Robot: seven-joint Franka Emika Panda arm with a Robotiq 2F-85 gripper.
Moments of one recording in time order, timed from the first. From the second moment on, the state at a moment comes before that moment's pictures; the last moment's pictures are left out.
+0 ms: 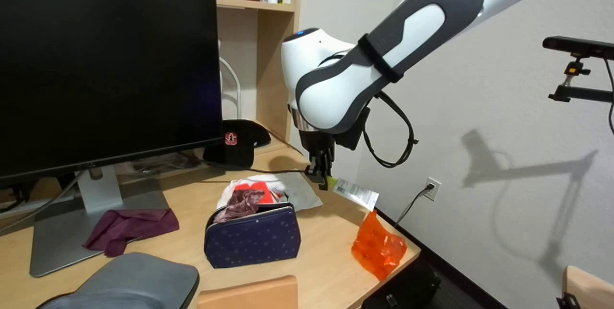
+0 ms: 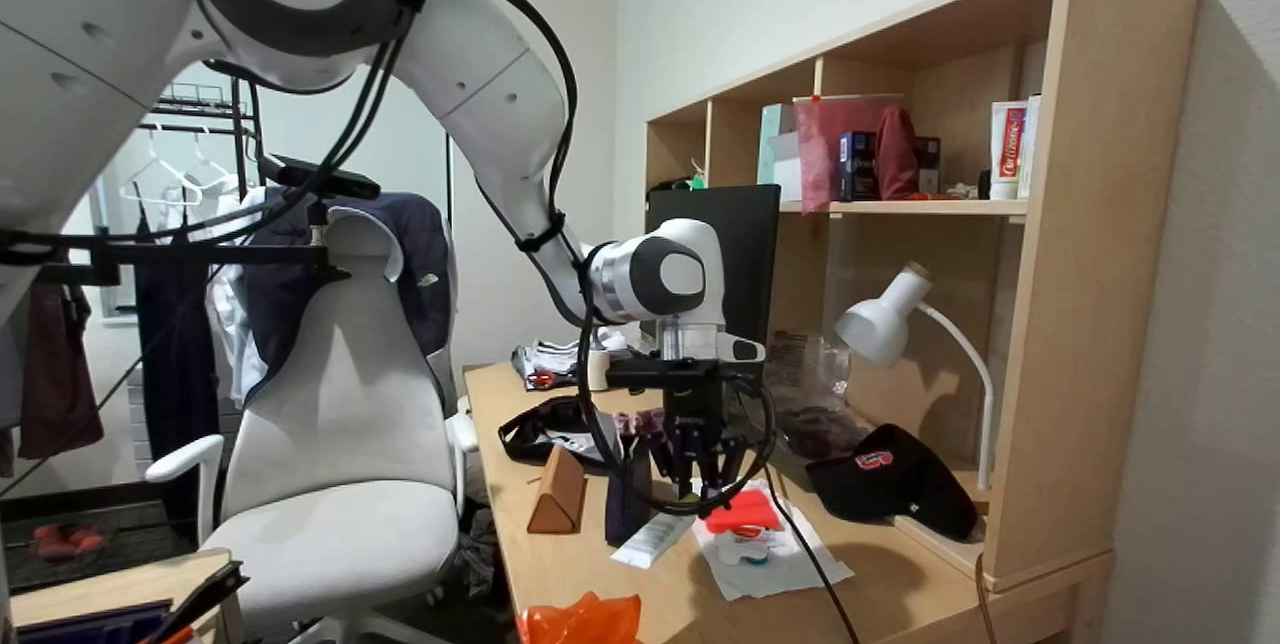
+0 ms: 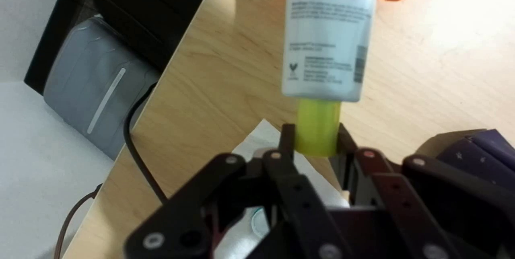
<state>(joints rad) 0.06 0.55 -0.04 -1.83 -0.30 2.25 -0.13</state>
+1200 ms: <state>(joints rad) -0.07 0.58 0.06 -1.84 -0.28 2.29 -0.77</state>
